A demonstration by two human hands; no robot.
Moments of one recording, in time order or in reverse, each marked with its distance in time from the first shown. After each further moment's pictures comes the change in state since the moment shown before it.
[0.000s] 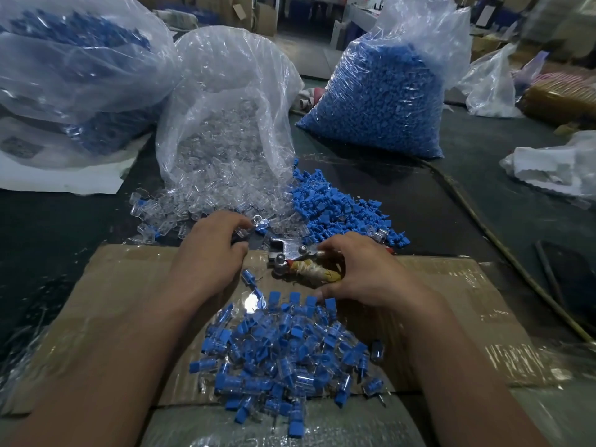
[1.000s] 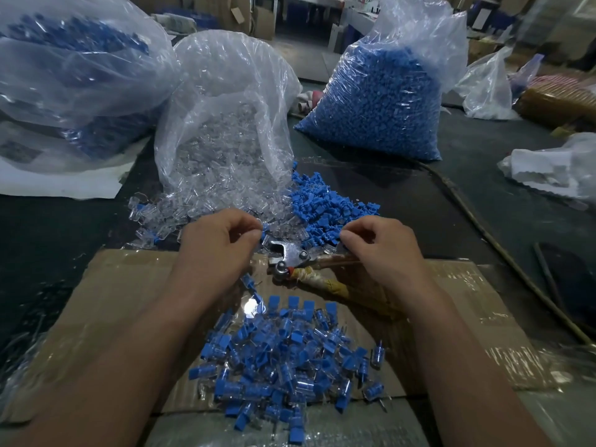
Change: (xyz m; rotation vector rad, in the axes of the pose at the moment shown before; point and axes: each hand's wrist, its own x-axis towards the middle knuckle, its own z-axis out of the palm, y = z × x) left_hand -0.015 0.021 -0.011 -0.446 0.146 0.018; right_hand 0.004 0.013 -0.007 0.274 0.437 0.088
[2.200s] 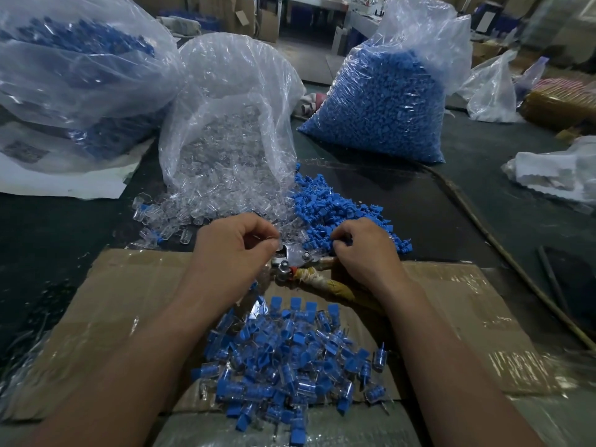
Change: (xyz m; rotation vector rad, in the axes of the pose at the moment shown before) left_hand -0.009 0.015 0.002 -0.086 -0.056 -0.012; right_hand 0.020 0.003 0.026 -0.241 -0.082 0.019
